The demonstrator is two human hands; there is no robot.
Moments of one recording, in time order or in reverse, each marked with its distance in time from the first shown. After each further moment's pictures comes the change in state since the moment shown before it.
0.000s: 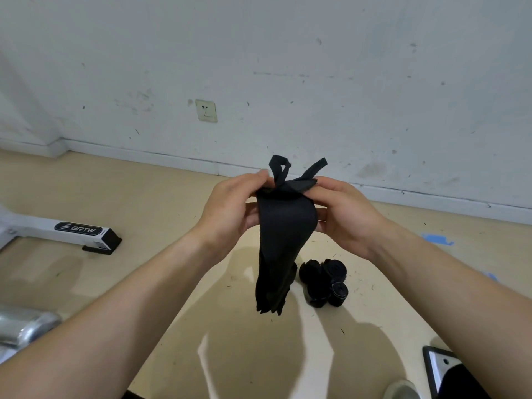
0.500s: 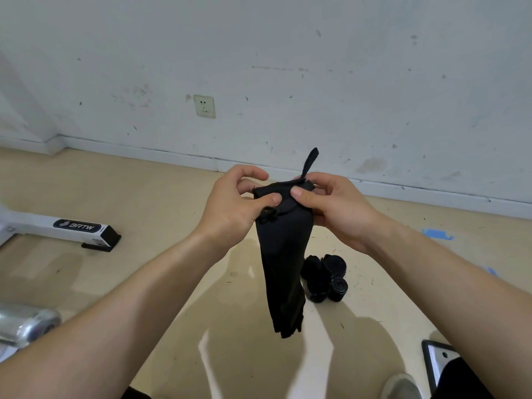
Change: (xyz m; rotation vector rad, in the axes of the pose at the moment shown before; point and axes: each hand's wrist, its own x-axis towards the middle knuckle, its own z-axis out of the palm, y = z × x) left_hand 0.002 -0.011 -0.002 0.374 0.119 0.110; right_hand 0.005 0.008 -0.001 -0.138 0.005 -0.101
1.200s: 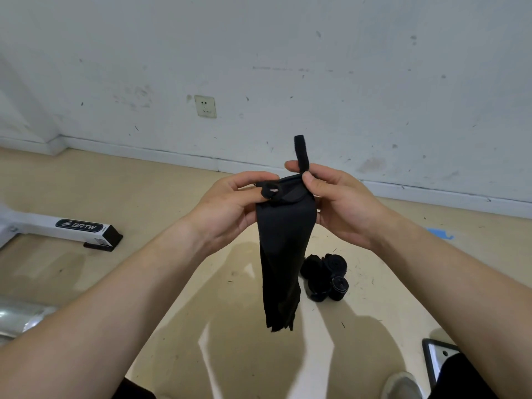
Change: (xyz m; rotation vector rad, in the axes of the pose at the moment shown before) left_hand 0.003 0.009 -0.011 -0.497 -0.220 -0.220; right_hand -0.004 -0.011 -0.001 0.248 -0.146 0.012
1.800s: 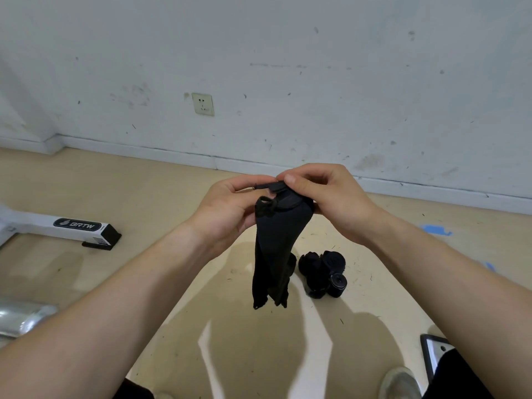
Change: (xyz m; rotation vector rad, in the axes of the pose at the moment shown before) left_hand -0.001 -0.009 0.003 0.038 0.055 0.002; right_hand 0.000 -0.002 0.009 -0.364 0.104 -0.147
